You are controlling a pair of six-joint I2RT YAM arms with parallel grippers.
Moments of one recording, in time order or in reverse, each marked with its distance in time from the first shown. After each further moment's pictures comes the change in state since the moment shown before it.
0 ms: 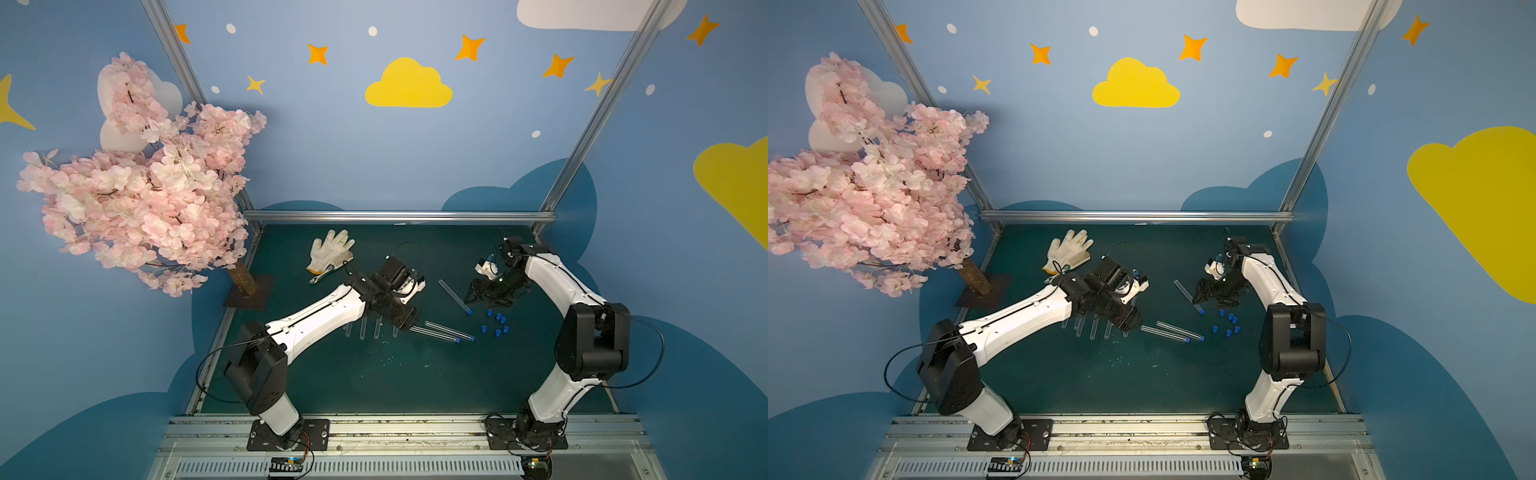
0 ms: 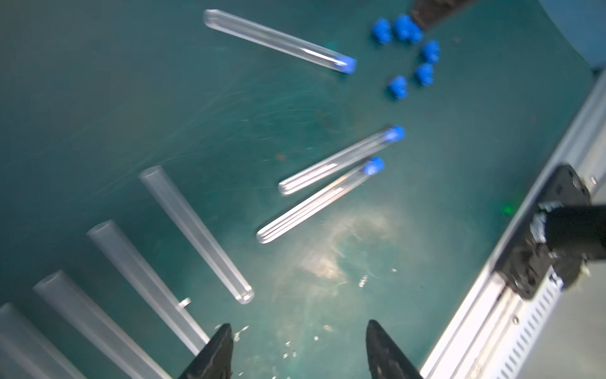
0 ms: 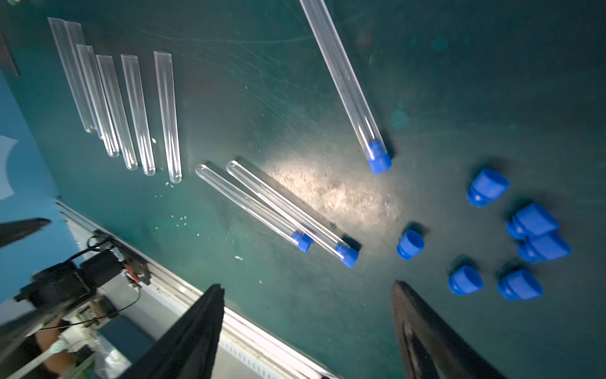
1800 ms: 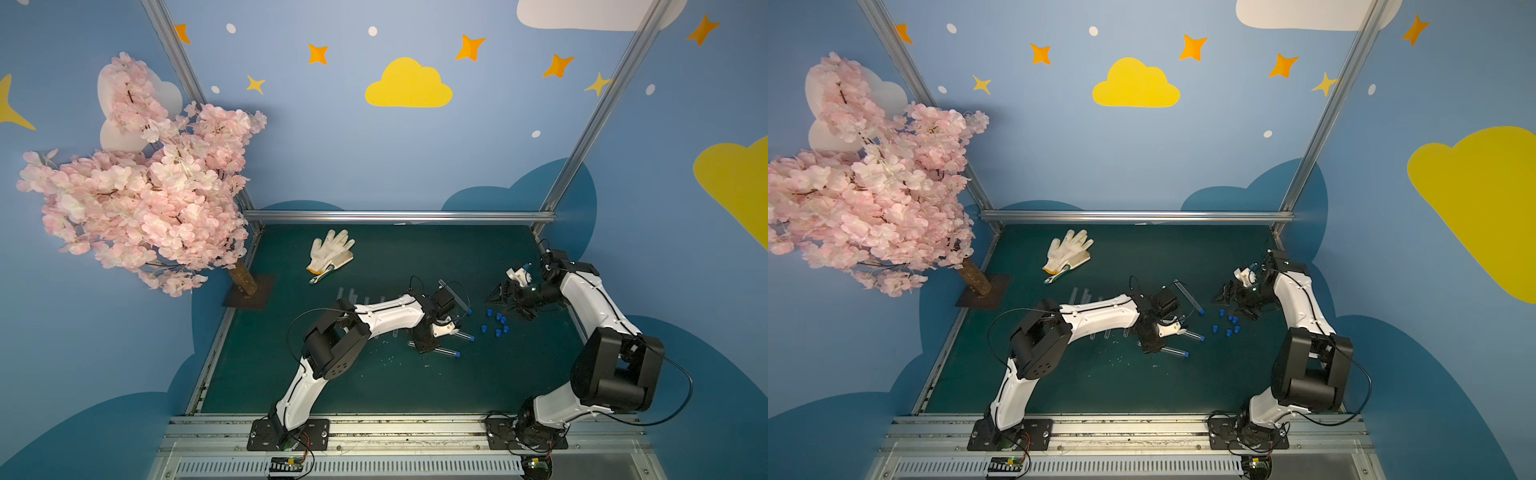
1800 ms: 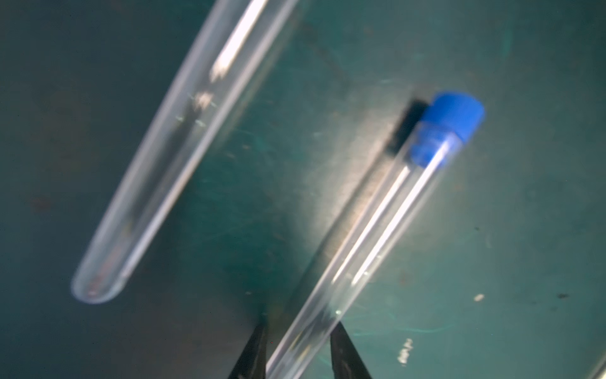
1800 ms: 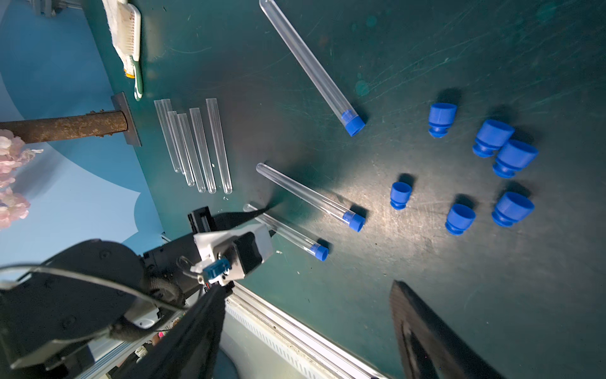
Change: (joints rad) left arm -0.194 0.475 0.233 -0.109 -0.113 0.313; right arm -0.235 -0.169 -0.145 0.021 -0.185 0.040
